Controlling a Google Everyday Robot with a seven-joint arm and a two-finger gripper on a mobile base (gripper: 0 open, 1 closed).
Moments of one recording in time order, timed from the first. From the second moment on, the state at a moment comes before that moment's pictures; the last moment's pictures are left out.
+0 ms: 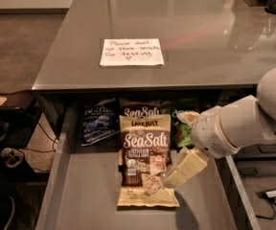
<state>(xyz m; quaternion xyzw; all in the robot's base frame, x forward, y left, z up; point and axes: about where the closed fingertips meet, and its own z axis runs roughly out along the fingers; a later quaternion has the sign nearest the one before) 0.407 -0.084 0.797 -0.54 0.76 0.22 0.27</state>
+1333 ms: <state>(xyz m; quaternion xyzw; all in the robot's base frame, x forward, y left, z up) 0.462 -0.060 0.720 -0.53 0.79 0.08 0.30</state>
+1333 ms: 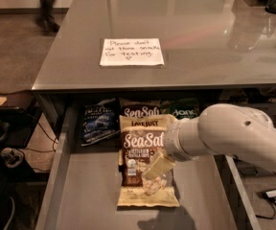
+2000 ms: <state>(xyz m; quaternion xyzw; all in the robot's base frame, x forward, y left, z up) 0.499 -0.075 0.685 -0.52 0.80 0.08 0.30</state>
